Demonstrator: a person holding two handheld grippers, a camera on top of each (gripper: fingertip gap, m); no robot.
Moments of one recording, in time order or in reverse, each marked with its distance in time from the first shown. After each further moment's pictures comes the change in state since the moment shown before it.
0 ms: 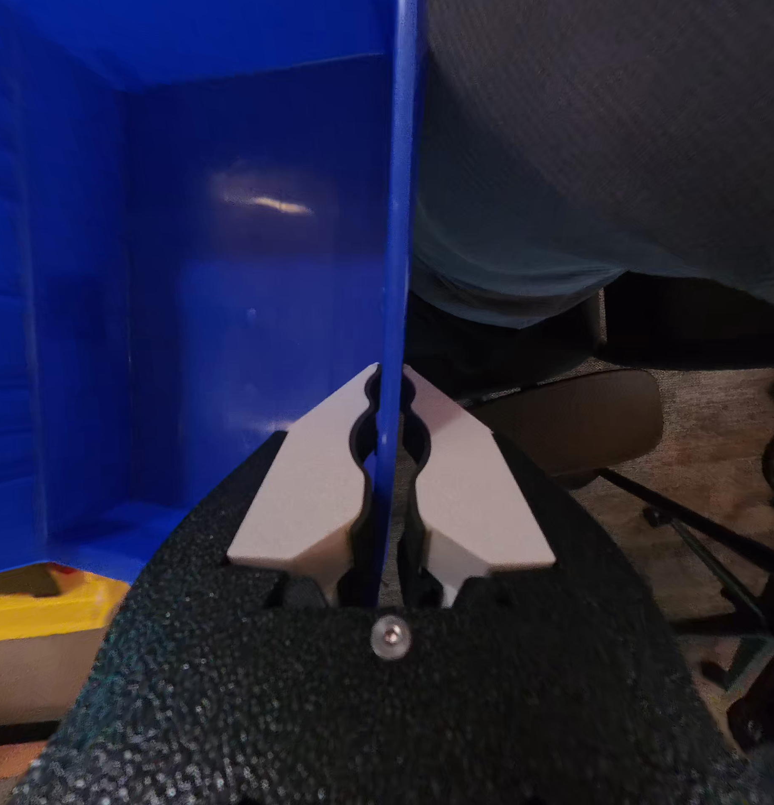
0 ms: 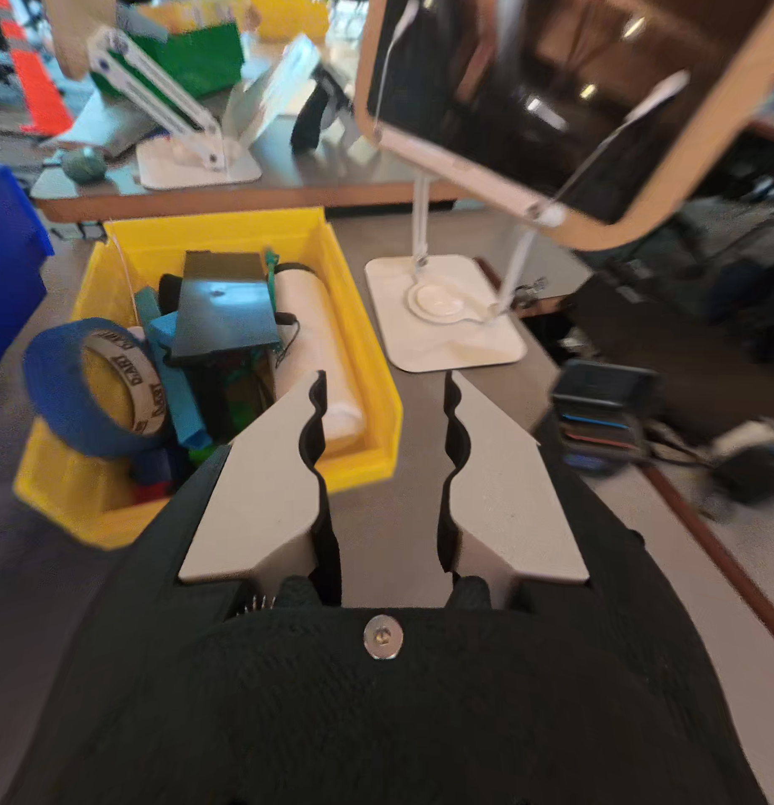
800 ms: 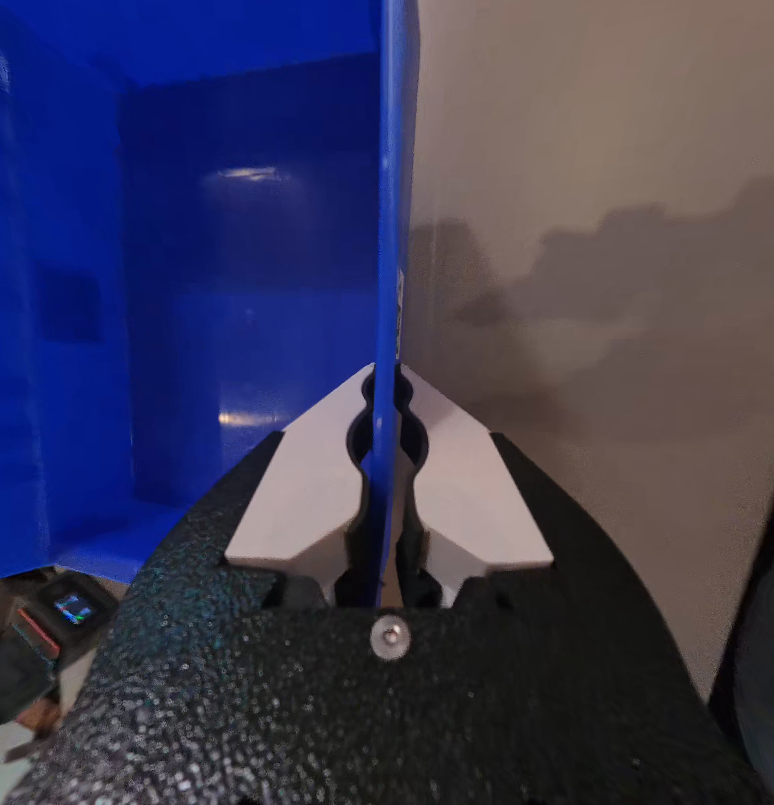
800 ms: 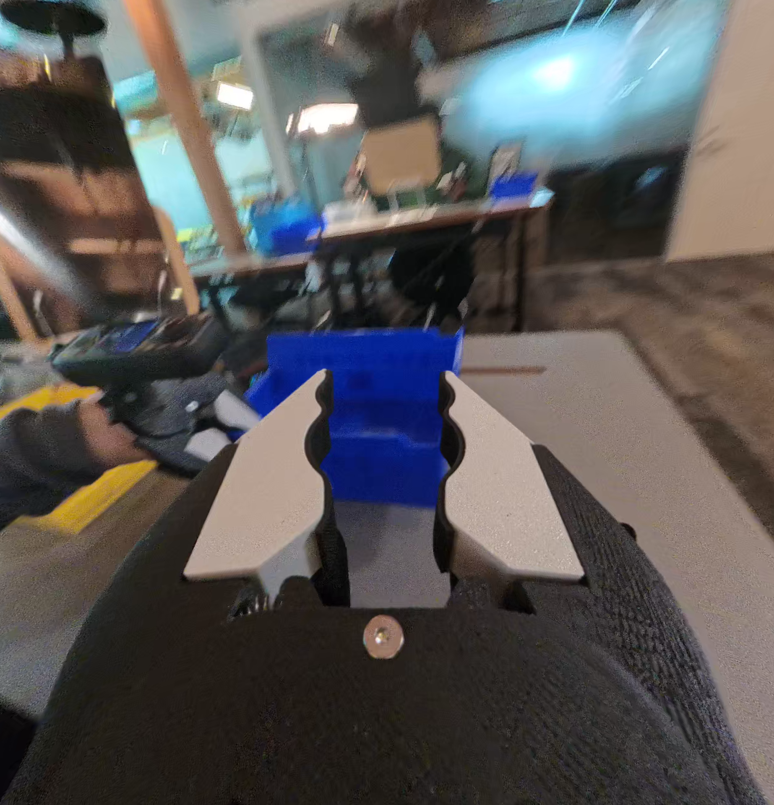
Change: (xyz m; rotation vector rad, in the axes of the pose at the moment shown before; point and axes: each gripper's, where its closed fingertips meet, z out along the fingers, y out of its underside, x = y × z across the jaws) left arm -0.344 -0.320 0.243 -0.028 -0.338 -0.102; right arm -0.026 0.077 -0.461 0.305 0.918 0.378
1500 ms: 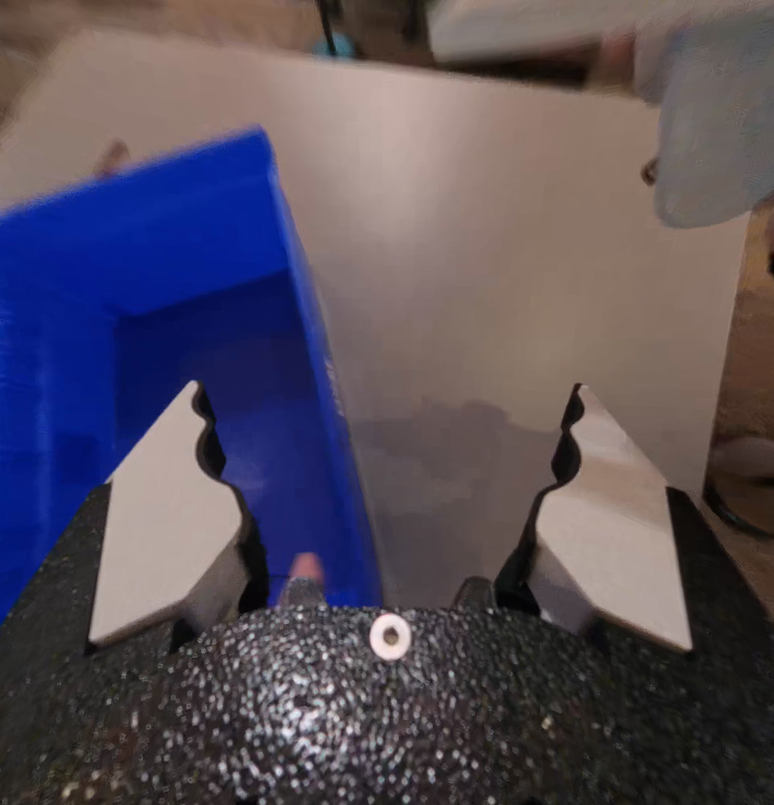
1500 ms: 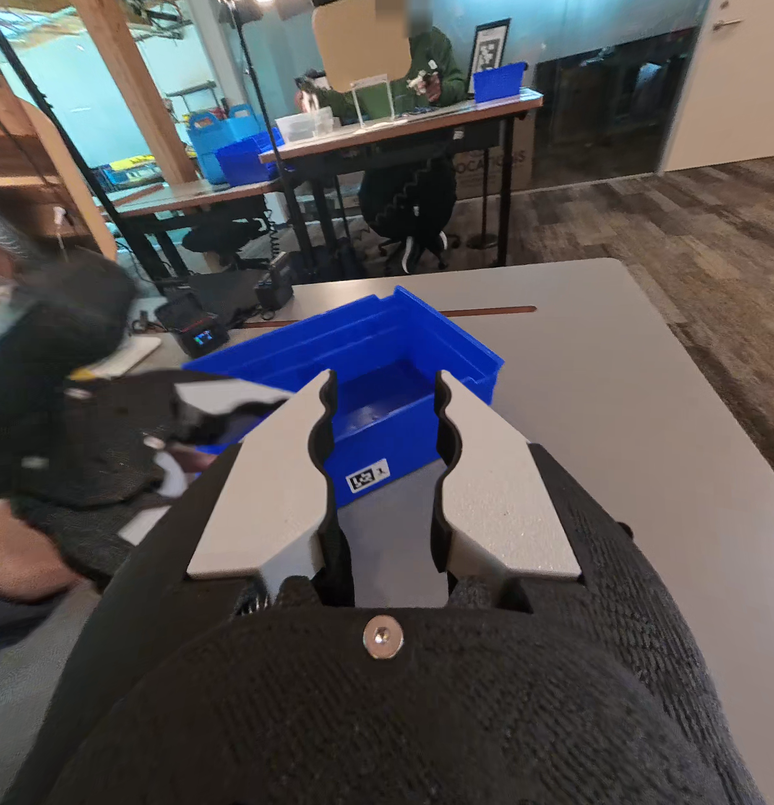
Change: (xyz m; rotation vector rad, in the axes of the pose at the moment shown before) left arm 0.022 -0.095 0.014 0.372 -0.043 -0.288; right arm 0.031 0.044 0.049 -0.137 0.090 0.033
